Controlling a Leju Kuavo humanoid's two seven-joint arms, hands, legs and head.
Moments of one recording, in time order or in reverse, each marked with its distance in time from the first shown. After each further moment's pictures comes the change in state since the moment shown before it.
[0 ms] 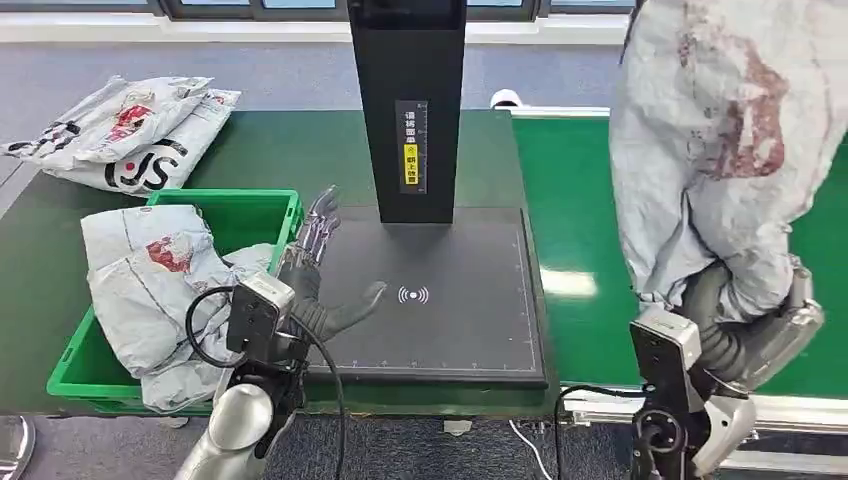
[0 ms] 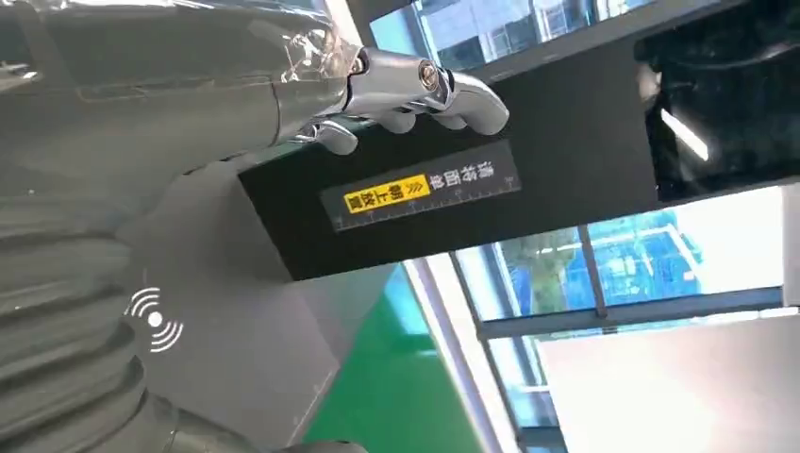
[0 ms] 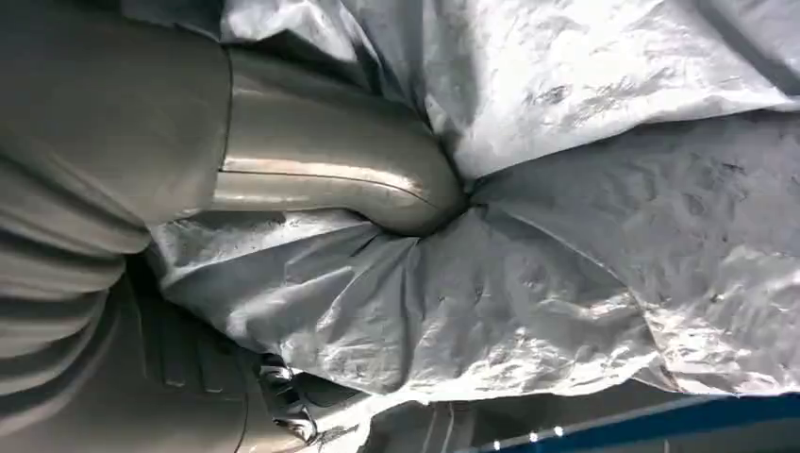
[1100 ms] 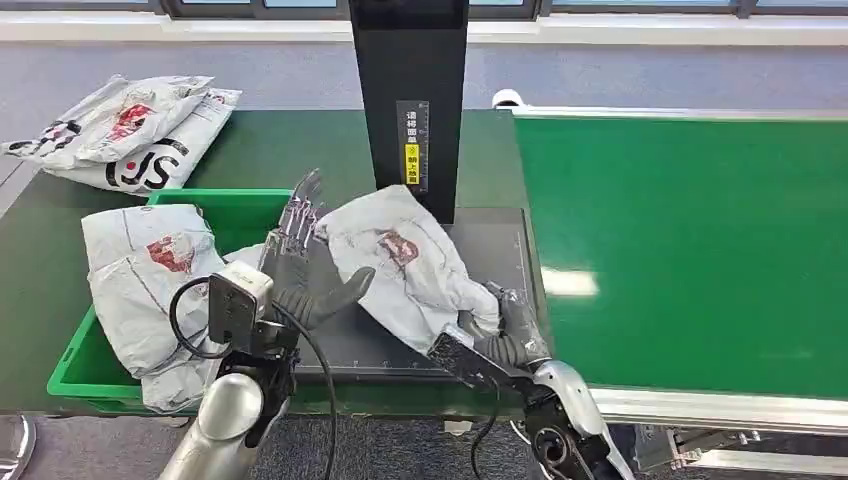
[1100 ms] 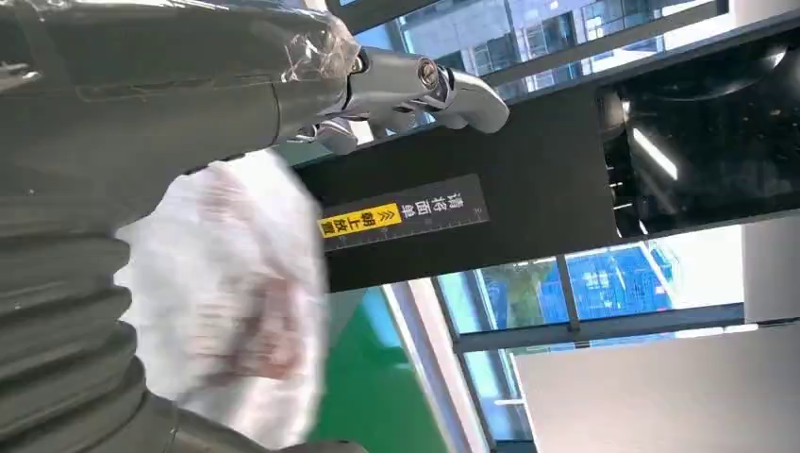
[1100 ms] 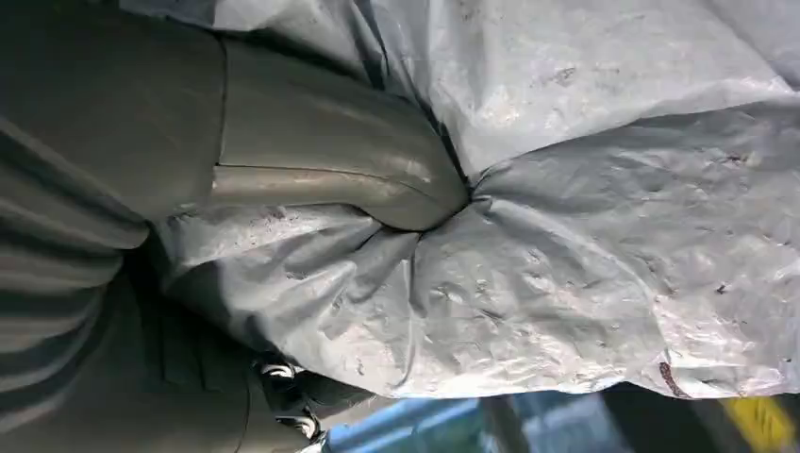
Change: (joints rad) left arm -0.035 0.025 0.004 -0.018 0.038 0.007 -0.010; right arm -0.071 -0.261 0.615 0.346 -0.071 0.577 0.471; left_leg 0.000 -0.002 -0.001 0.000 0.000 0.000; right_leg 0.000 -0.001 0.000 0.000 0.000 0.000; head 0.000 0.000
